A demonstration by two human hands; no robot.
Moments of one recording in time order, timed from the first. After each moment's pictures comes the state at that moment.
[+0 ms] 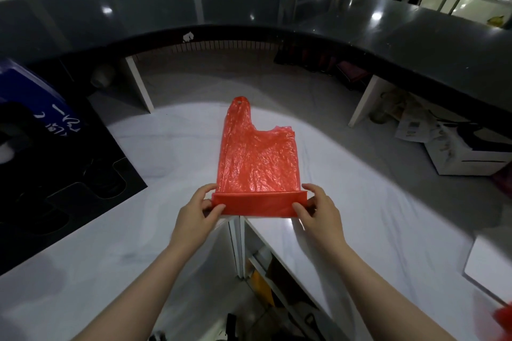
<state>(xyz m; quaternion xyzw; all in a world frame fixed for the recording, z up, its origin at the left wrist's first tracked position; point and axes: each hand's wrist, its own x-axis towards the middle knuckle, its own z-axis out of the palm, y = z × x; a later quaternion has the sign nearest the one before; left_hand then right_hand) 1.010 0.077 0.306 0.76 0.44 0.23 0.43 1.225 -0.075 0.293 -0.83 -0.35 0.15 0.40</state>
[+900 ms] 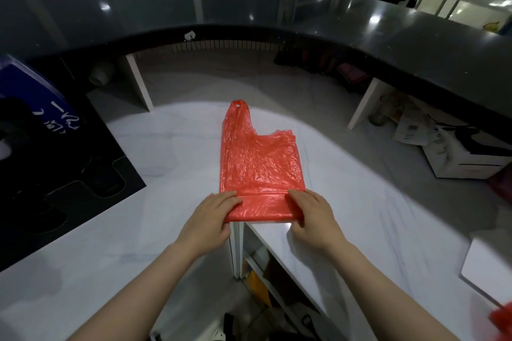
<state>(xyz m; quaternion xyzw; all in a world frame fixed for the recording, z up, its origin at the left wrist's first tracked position) 1.016 0.082 0.292 0.94 0.24 0.12 0.22 1.234 -0.076 0.297 -0.81 -0.53 0.12 0.21</state>
